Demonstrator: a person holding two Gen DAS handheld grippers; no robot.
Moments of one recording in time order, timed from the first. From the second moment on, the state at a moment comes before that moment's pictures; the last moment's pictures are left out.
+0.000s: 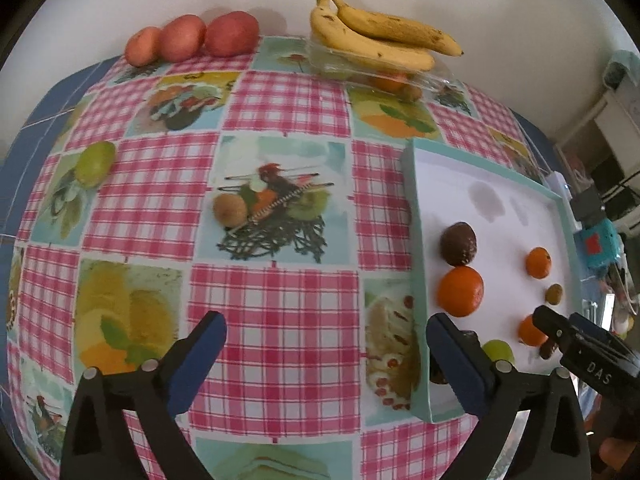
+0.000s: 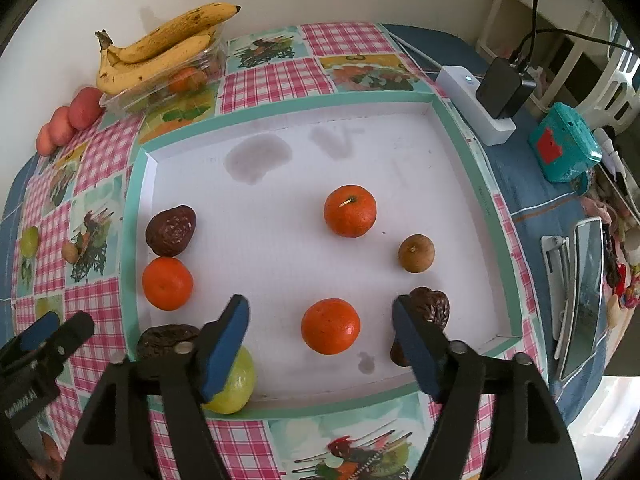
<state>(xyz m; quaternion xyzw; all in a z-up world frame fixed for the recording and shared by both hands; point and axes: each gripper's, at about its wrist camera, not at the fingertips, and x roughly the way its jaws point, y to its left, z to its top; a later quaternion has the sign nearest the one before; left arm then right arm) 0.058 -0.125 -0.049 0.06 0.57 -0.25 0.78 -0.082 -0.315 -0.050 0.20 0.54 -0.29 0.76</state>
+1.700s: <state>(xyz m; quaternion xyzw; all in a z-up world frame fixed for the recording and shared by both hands) 0.136 0.037 -0.014 0.00 0.53 -0.12 0.84 0.005 -0.188 -0.031 0.14 0.54 -0.18 0.81</state>
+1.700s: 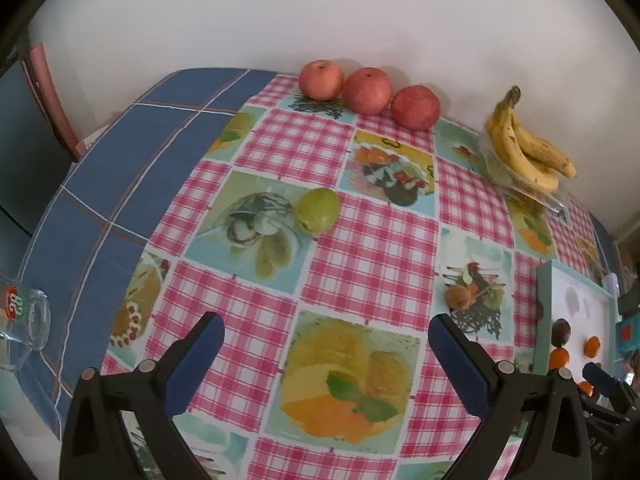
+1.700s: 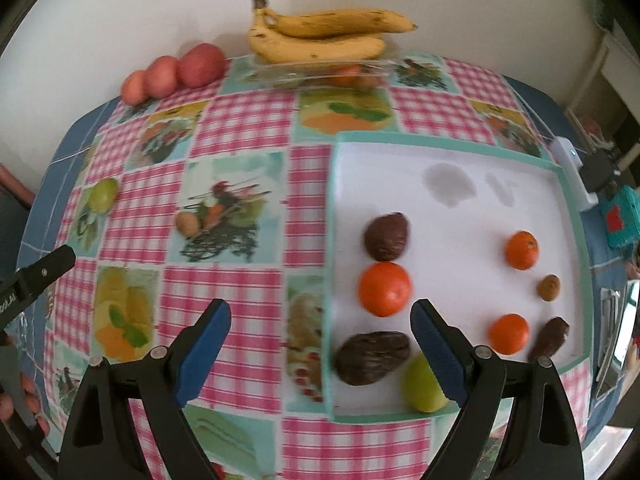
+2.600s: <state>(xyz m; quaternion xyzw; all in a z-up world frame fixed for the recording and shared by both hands) 0.209 0.022 -0.023 -0.01 0.51 -0.13 0.85 0.085 -0.156 -0.036 0.11 0.54 -0.14 0.82</state>
